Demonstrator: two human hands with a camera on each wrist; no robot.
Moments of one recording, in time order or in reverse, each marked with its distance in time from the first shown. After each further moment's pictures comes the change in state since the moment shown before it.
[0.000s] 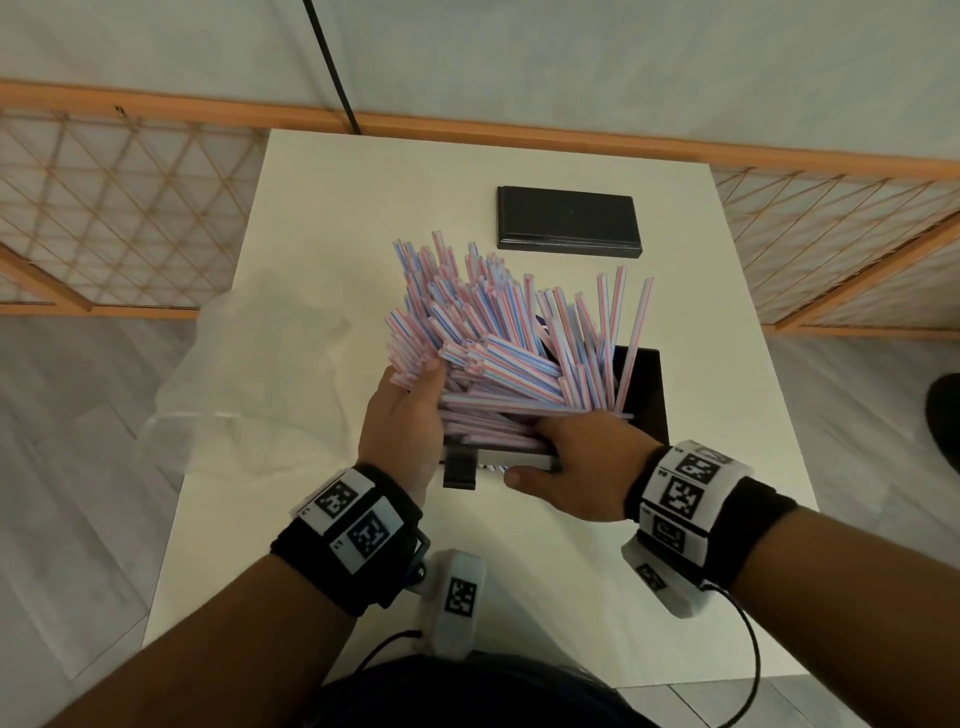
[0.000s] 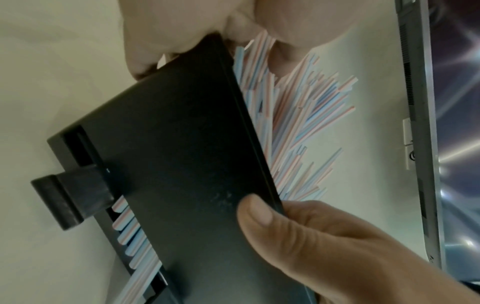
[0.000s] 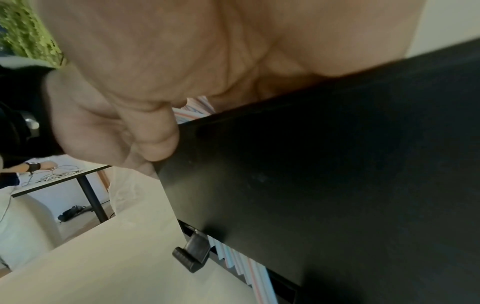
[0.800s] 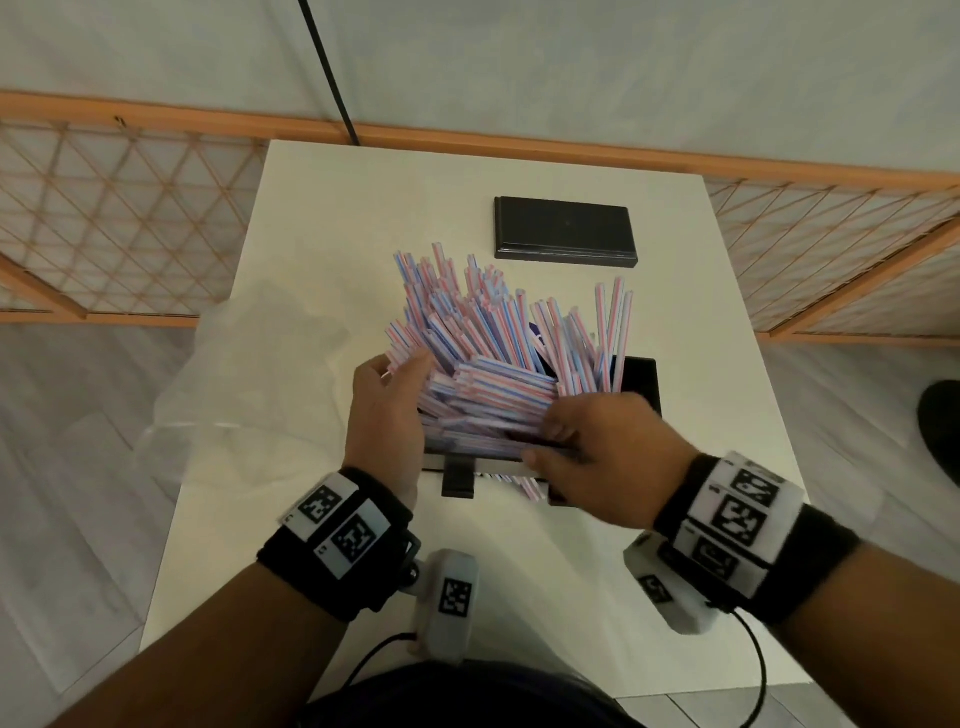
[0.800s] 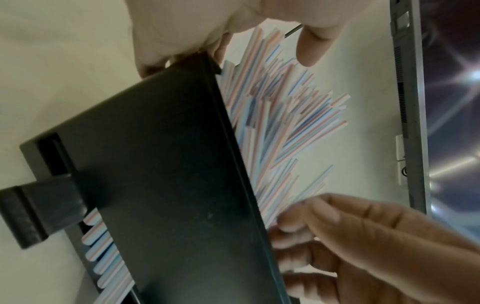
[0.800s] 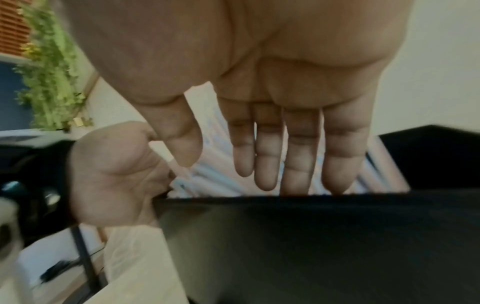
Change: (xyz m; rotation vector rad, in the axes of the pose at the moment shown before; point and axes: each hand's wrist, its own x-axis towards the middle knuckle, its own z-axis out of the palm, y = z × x) left_hand -0.002 0.022 -0.001 -0.190 0.069 -0.055; right_hand -0.025 -0.012 -0.025 0.113 0.284 -0.040
